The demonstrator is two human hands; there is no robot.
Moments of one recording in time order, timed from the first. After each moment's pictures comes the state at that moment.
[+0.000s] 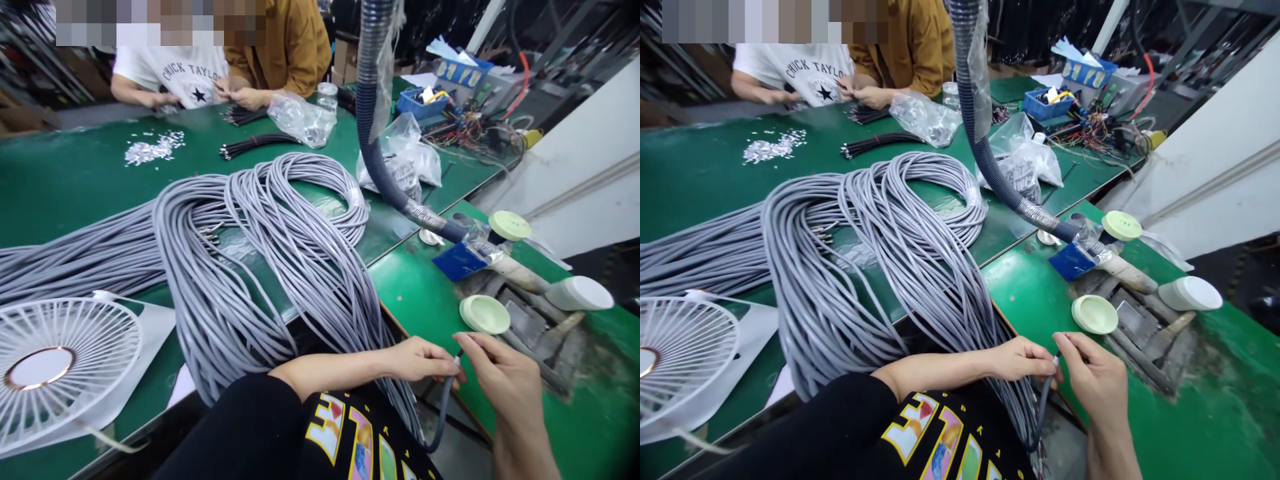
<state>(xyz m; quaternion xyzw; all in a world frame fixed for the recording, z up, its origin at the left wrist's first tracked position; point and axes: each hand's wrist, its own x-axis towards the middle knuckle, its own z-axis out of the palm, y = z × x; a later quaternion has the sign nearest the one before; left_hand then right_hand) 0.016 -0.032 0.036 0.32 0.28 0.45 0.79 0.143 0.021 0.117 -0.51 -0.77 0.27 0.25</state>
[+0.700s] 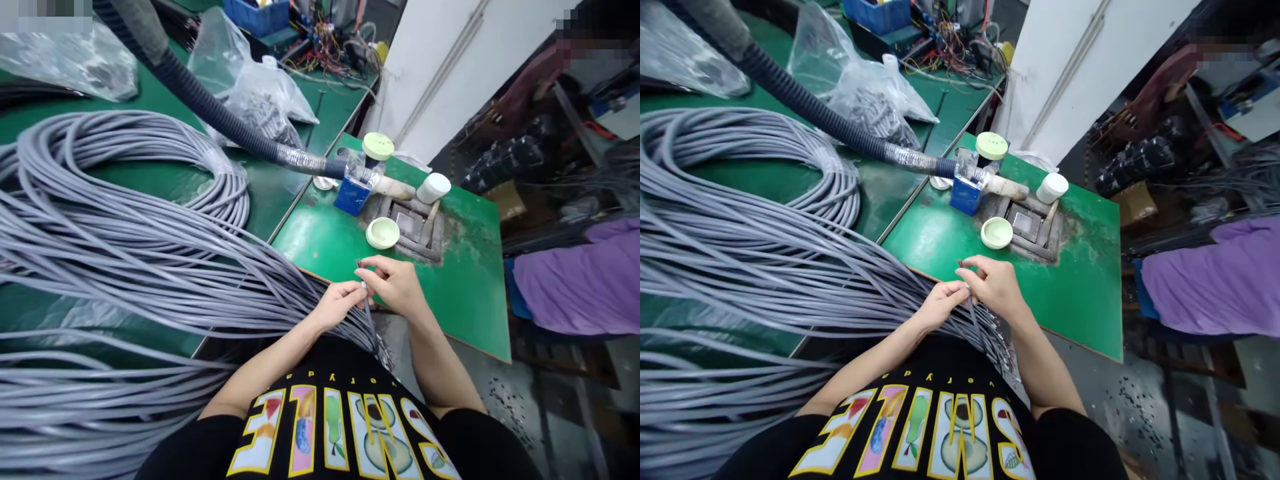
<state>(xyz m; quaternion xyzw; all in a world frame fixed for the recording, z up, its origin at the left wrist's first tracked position) 0.012 -0.030 0.036 0.40 0.32 0.51 0.69 0.132 0.011 0.124 -0.52 -0.77 0.30 0.23</state>
